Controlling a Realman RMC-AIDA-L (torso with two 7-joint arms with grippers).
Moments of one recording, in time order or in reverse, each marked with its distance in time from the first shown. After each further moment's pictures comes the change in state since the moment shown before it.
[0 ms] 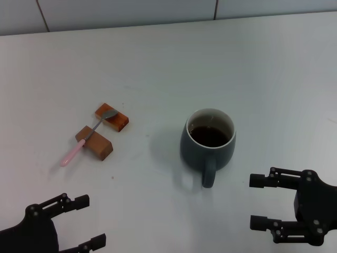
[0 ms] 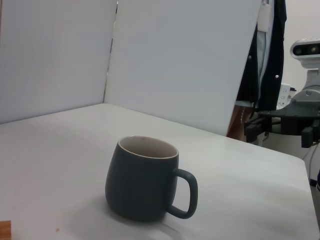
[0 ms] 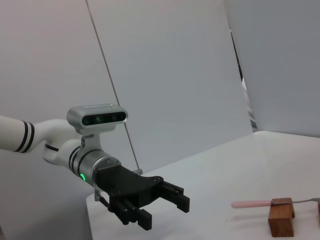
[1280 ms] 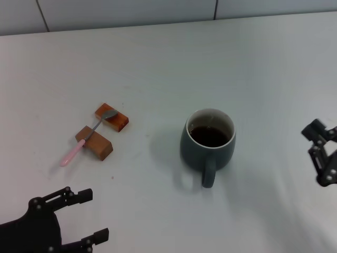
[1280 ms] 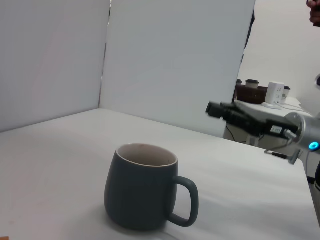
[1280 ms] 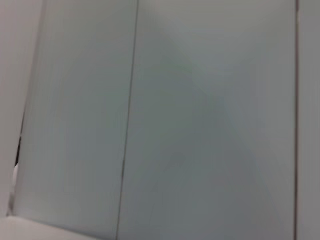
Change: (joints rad) left arm -0.027 0.001 0.000 0.000 0.000 0.000 0.009; right arm 0.018 -0.011 0.115 0.720 0.526 0.158 -0.947
